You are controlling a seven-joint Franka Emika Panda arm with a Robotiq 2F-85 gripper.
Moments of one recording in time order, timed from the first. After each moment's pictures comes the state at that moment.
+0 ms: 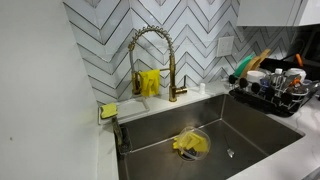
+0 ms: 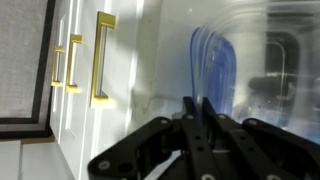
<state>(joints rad) -0.53 0.81 -0.23 -1.12 0.79 1.64 -0.19</state>
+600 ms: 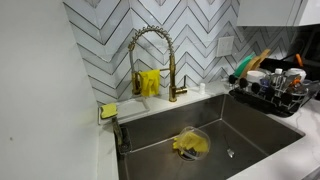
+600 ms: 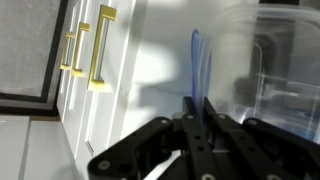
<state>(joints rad) -0.49 0.74 -0.25 -1.11 0.72 1.64 -0.20</state>
